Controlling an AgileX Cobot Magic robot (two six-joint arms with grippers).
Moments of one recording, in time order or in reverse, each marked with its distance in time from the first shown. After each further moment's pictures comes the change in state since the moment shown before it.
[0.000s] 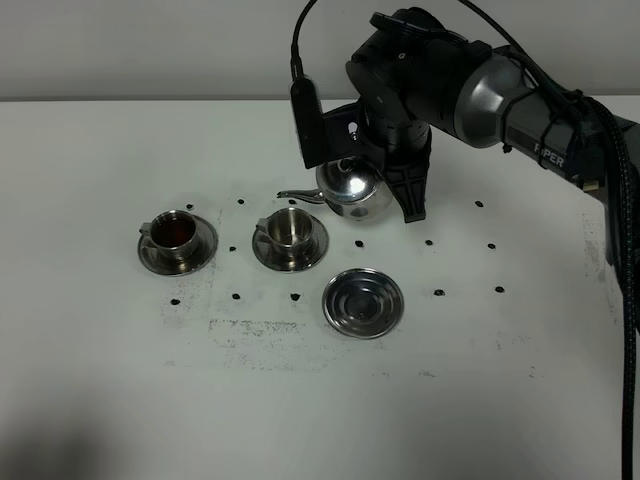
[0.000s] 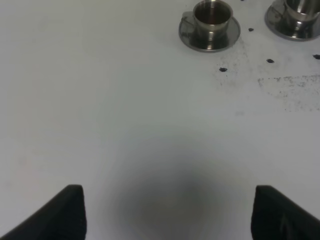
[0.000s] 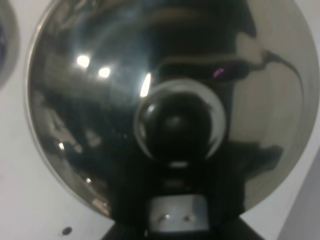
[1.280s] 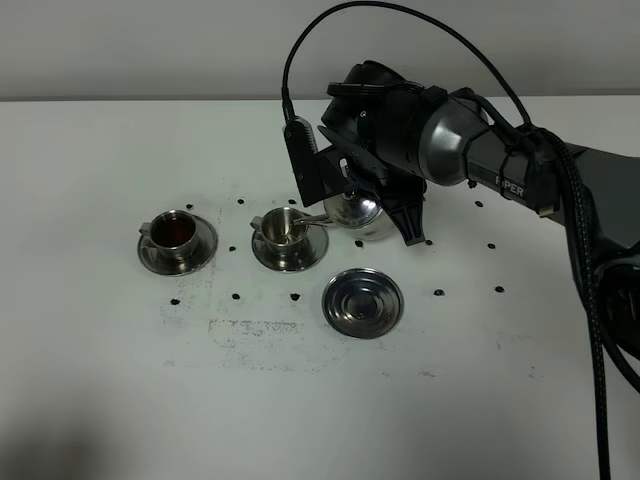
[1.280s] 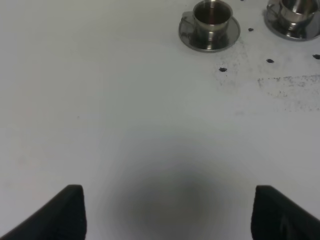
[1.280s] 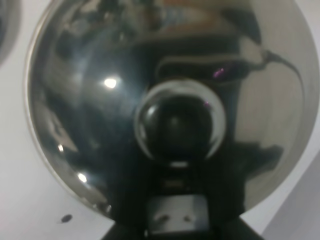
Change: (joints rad) left arm 0.000 0.000 0.000 0.000 0.000 0.001; right arm 0.060 0.041 0.068 -0.180 -0.008 0.114
